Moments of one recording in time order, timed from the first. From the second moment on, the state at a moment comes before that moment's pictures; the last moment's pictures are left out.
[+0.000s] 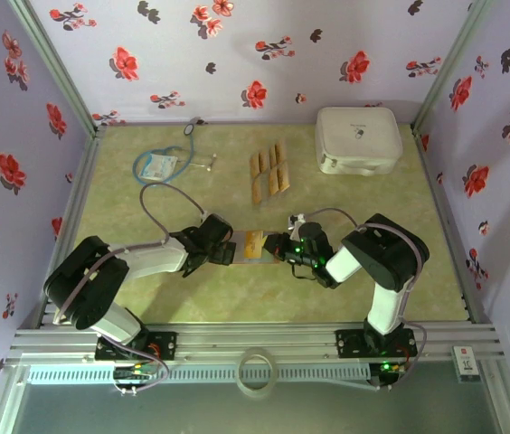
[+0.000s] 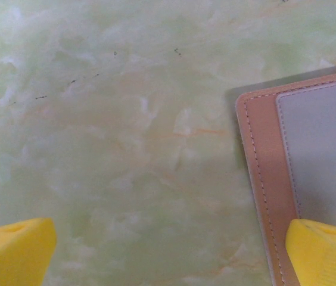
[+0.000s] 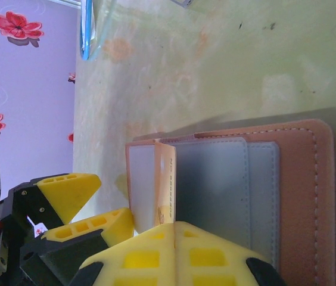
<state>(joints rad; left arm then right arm) -0.78 1.54 0.69 -0.24 -0.33 -0.44 0.67 1.83 0.40 0.99 -0.36 1.12</state>
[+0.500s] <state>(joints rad) -0.78 1.54 0.69 -0.24 -0.33 -0.44 0.67 1.83 0.39 1.00 -0.36 1.12</state>
